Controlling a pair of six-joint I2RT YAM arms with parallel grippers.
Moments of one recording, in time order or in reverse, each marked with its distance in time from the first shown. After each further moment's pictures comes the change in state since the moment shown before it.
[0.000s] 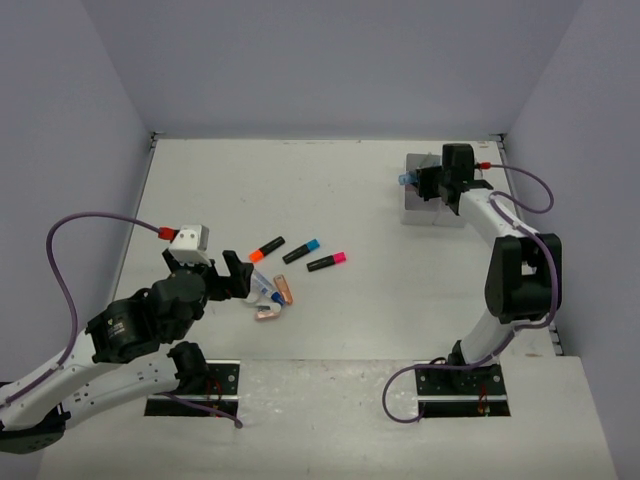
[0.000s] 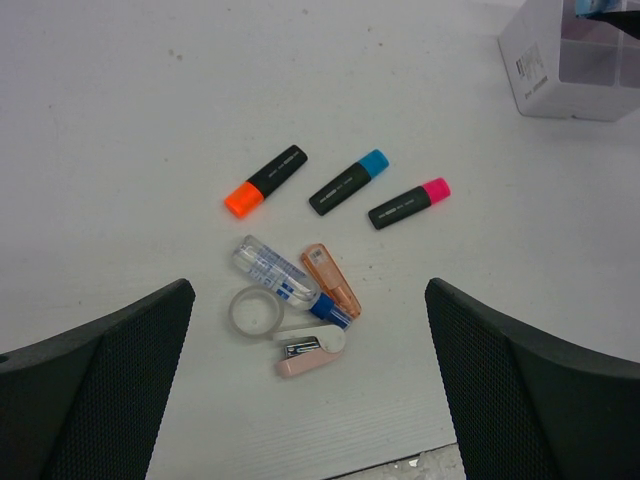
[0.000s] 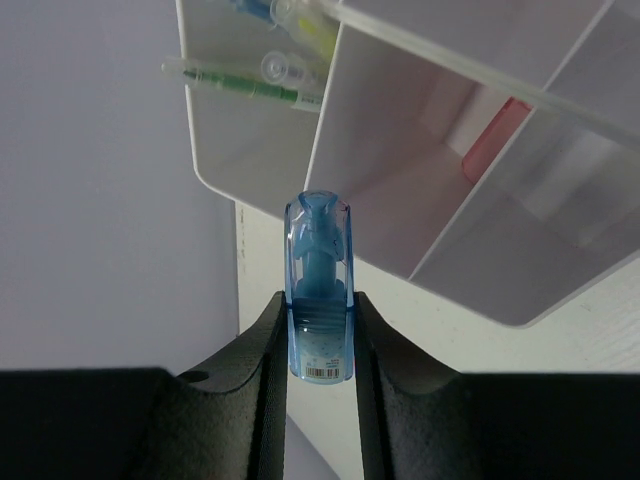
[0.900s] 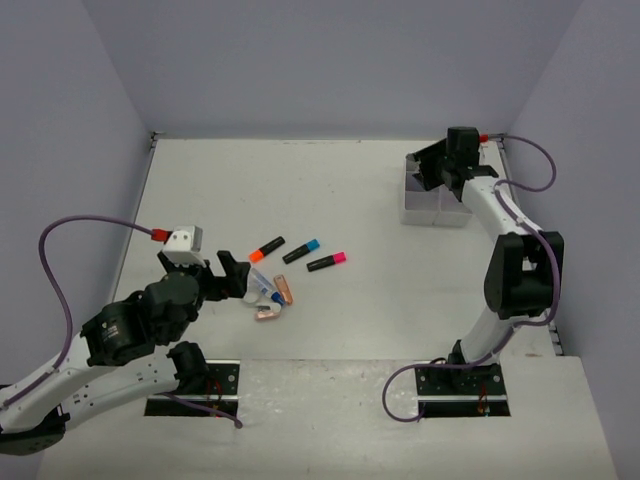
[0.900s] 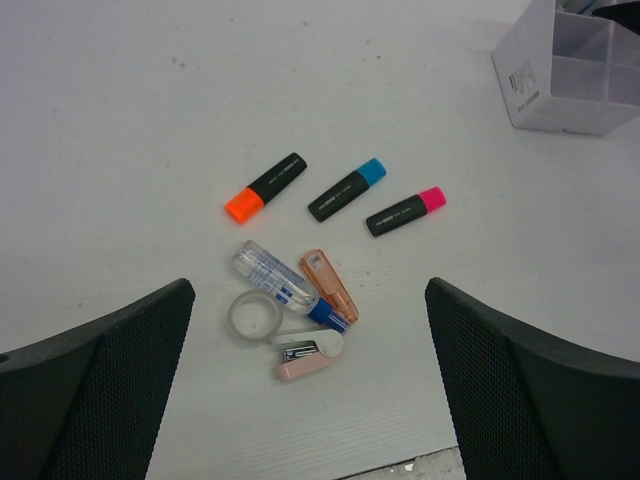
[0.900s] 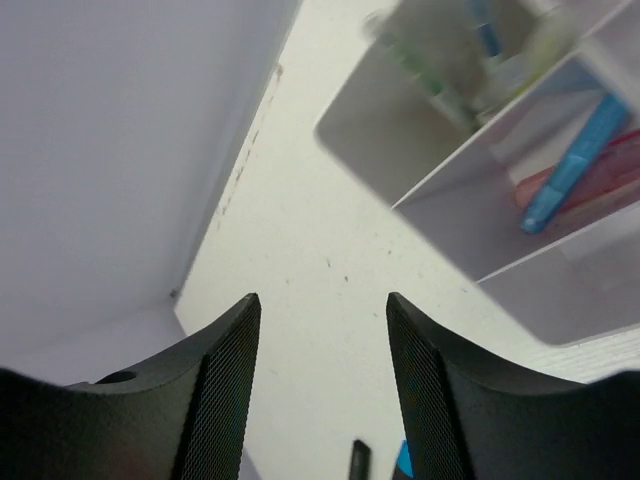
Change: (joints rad) left arm 0.000 -0.031 0.000 -0.003 -0.012 -0.004; right arm -0.009 0.028 0.142 -0.060 -0.069 -0.254
